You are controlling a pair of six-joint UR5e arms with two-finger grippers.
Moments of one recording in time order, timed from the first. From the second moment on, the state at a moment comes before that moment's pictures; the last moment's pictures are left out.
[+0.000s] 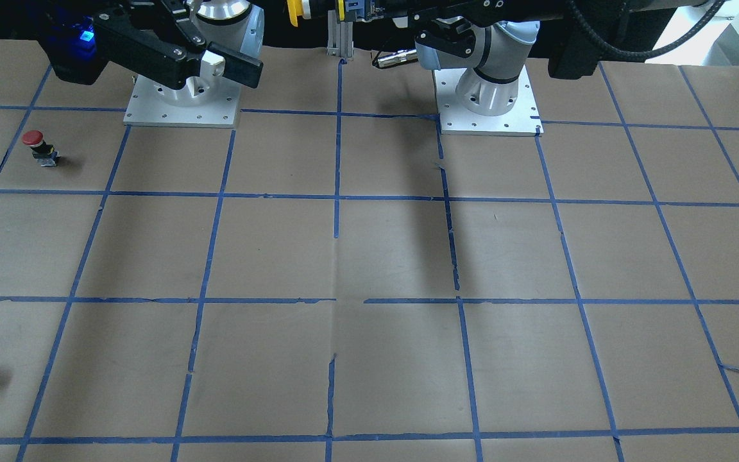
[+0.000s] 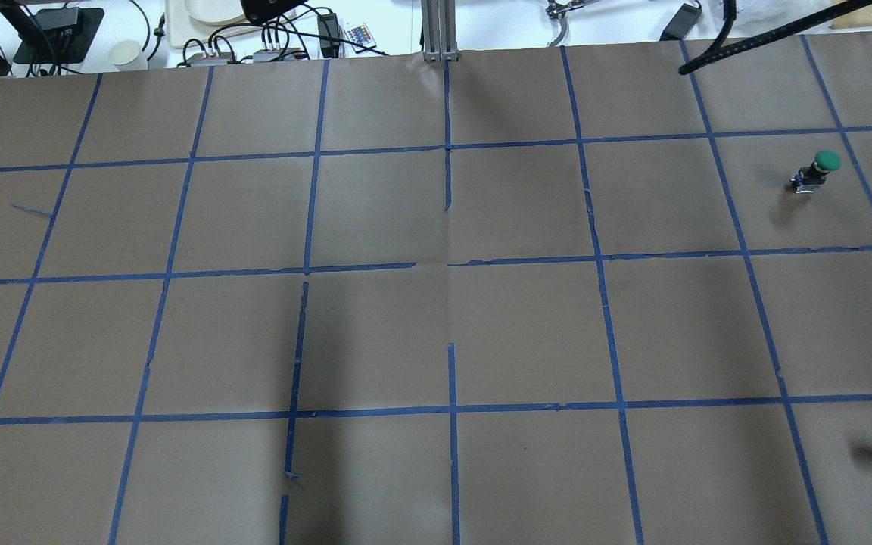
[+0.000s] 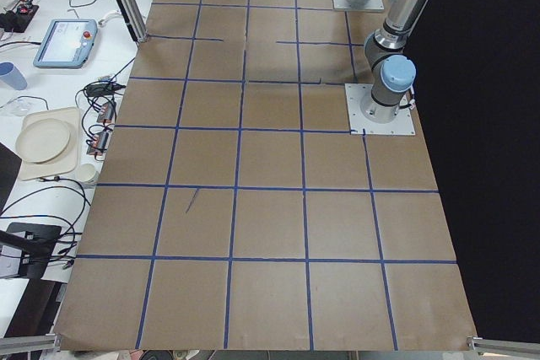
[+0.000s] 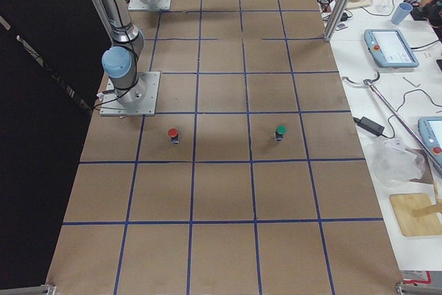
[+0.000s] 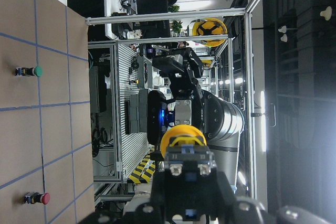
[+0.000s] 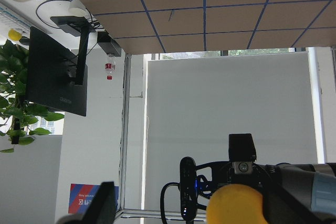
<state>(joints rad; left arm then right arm) -1.45 -1.53 -1.55 -1.74 0.08 0.15 1.48 -1.53 1.41 -1.62 -0.34 1.72</state>
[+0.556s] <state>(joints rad) -1.45 -1.53 -1.56 -1.73 0.08 0.14 1.48 -1.54 1.41 -1.61 -0.39 1.72</state>
